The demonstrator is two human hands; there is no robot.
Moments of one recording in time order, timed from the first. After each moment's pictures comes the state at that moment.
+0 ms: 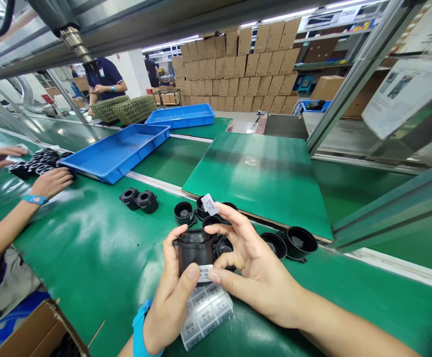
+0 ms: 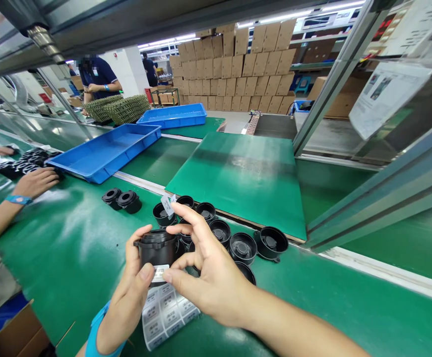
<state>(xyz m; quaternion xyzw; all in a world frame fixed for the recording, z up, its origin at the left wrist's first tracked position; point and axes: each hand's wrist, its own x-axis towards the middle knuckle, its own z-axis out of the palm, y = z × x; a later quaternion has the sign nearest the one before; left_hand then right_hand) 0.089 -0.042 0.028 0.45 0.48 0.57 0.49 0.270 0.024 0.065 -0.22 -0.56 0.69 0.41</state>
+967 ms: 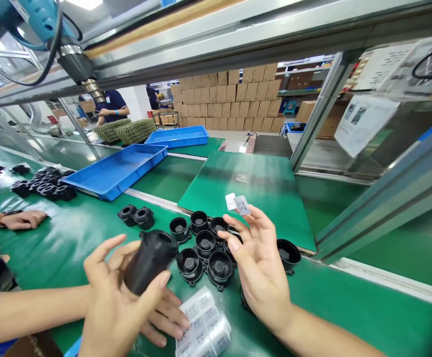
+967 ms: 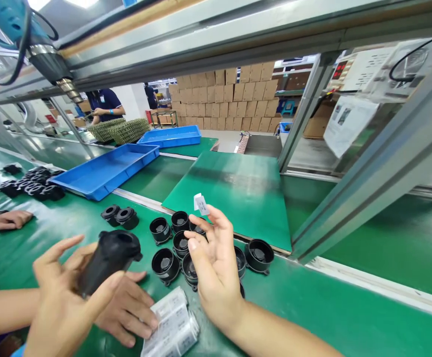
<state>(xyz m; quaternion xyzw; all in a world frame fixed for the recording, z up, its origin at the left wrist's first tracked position) 0.028 -0.045 0.072 0.51 0.65 0.54 0.15 0.255 0.024 0.069 -0.23 -0.47 0.52 0.67</state>
